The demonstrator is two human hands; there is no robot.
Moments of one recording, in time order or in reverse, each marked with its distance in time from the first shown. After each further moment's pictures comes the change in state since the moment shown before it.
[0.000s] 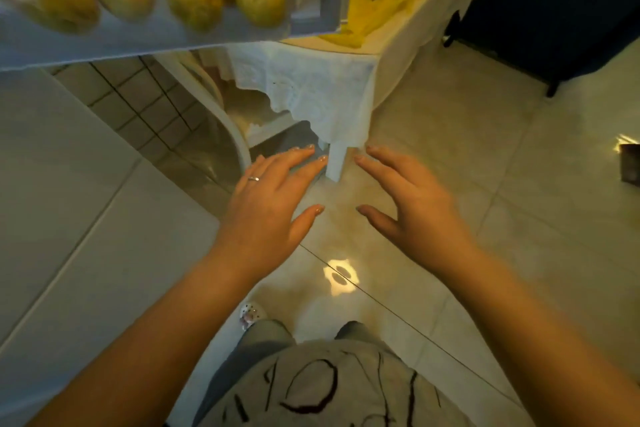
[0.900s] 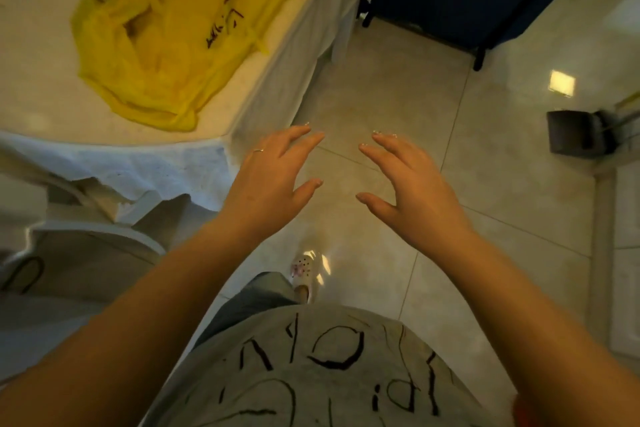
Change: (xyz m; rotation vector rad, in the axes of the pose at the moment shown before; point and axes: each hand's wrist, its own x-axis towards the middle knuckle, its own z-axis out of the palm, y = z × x) left_hand 0.364 0.039 0.221 -0.149 -0.253 0.055; right_hand 0.132 0.331 -0.068 -0.033 -0.093 0.340
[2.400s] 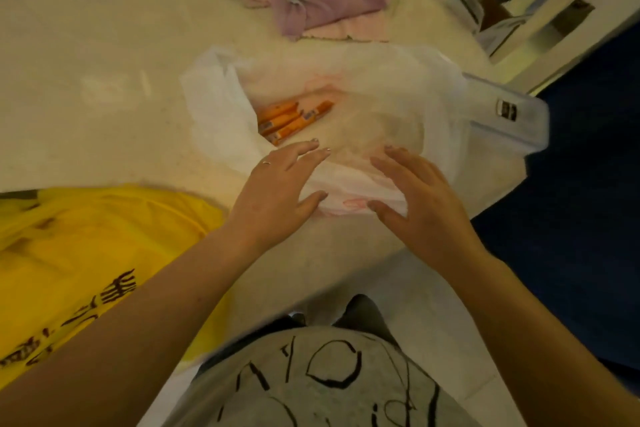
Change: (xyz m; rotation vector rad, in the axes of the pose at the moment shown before) left_hand 0.640 -0.213 -0.038 0.161 0.299 -0.595; right_hand 0.782 0.226 -0.102 0.087 -0.146 -0.674
